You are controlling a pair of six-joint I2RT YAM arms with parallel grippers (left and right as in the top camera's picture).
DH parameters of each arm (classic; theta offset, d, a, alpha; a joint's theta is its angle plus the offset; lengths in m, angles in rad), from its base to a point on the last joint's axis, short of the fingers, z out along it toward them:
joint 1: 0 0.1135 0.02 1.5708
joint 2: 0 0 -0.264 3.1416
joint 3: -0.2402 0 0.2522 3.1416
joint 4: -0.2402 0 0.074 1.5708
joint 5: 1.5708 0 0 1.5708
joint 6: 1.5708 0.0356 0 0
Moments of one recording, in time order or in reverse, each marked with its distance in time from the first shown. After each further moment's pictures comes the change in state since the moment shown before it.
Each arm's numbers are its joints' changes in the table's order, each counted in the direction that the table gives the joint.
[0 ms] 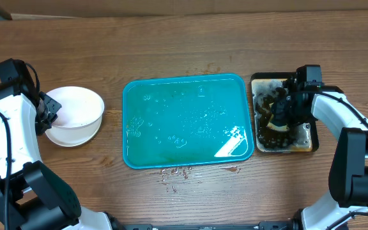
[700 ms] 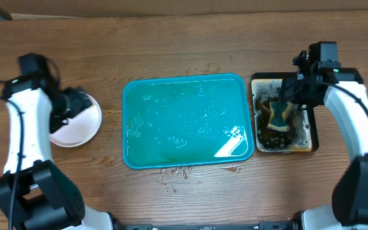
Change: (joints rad) left arm -0.134 0.000 0.000 -0.061 0.223 0.225; right arm 0.013 0.140 -0.222 -0.230 0.032 -0.005
